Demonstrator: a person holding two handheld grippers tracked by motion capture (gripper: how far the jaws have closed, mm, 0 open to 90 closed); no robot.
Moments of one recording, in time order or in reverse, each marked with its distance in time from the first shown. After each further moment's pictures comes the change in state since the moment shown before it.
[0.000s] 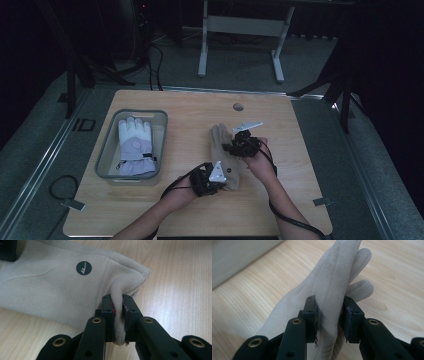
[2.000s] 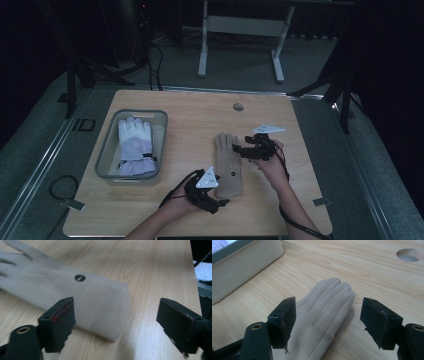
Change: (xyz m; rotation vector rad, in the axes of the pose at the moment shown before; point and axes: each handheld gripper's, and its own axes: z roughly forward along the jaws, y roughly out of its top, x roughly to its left) left arm -0.017 -0.024 0.002 -0.228 -0.091 -0.125; right arm -0.032 -0.031 -0.025 -0.151 0.016 0.106
